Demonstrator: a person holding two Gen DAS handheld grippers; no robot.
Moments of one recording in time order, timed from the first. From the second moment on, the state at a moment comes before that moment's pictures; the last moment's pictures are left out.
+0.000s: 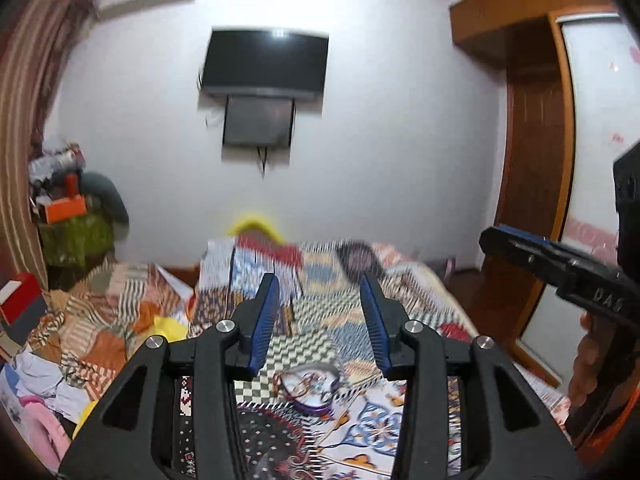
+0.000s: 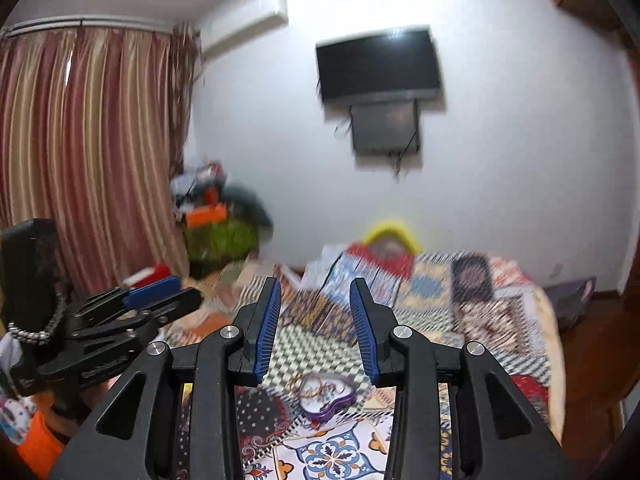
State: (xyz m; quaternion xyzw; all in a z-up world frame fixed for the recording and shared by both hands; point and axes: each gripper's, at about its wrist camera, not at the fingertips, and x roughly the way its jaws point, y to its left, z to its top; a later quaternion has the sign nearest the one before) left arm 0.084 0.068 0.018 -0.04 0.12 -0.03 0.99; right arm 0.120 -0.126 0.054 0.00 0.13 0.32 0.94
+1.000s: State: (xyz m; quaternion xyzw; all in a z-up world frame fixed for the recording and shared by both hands) left arm -0.020 0.033 0.025 -0.02 0.04 0.04 1.00; right arm 0.035 -0.141 0.055 0.01 0.03 0.22 0.98
